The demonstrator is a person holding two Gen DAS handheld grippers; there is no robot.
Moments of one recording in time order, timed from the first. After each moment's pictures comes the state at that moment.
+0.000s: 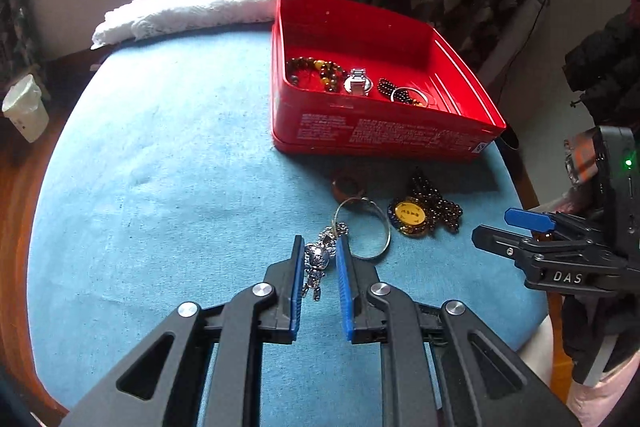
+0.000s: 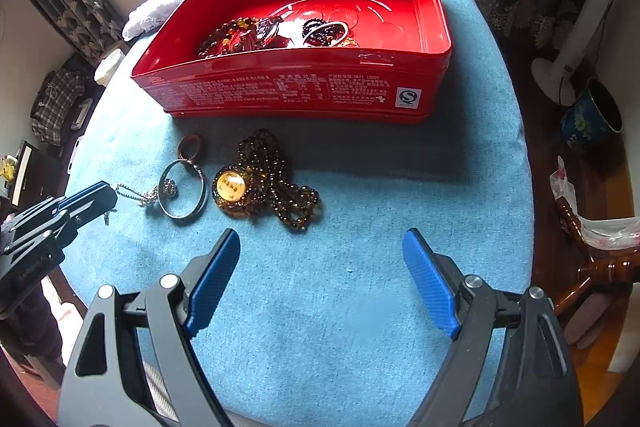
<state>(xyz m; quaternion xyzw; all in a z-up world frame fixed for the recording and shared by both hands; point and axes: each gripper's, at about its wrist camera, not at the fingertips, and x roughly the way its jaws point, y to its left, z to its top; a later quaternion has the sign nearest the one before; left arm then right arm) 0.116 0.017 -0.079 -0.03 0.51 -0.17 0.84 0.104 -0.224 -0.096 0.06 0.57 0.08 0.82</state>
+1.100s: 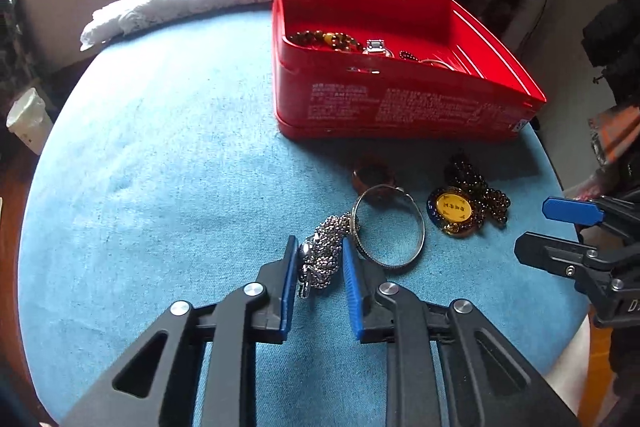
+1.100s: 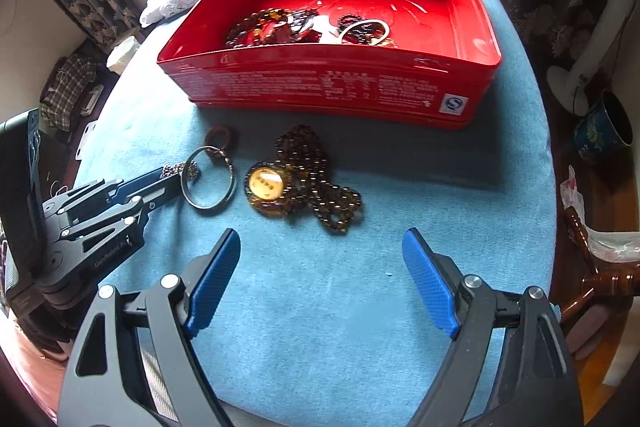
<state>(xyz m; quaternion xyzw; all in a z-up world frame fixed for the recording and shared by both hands) 0.129 0.002 -0.116 0.01 0.51 -0.15 0.84 0.108 -0.202 -0.094 0.05 0.57 0.10 0.81</state>
